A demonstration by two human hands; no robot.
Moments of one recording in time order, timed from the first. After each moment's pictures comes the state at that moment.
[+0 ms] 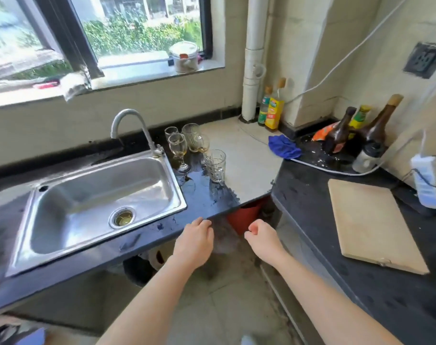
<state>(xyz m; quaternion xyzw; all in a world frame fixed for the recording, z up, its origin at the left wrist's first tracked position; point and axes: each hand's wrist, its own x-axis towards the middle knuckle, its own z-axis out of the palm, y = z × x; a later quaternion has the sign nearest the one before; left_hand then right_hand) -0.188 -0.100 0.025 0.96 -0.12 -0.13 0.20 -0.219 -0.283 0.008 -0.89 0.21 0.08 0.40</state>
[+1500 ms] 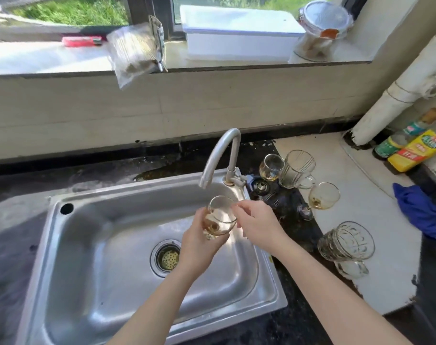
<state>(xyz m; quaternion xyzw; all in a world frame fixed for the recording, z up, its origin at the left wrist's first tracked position) 0.116 0.109 -0.033 0.81 0.09 -0.09 0.57 0.148 -0.036 0.026 -0.88 0.05 0.13 0.45</state>
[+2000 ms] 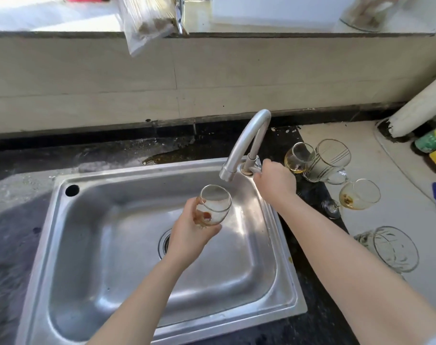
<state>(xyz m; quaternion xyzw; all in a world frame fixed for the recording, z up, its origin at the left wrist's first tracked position) 0.132 0.152 -0.056 0.78 0.15 -0.12 0.59 0.252 -0.032 -0.035 -0.99 0.05 0.07 0.06</state>
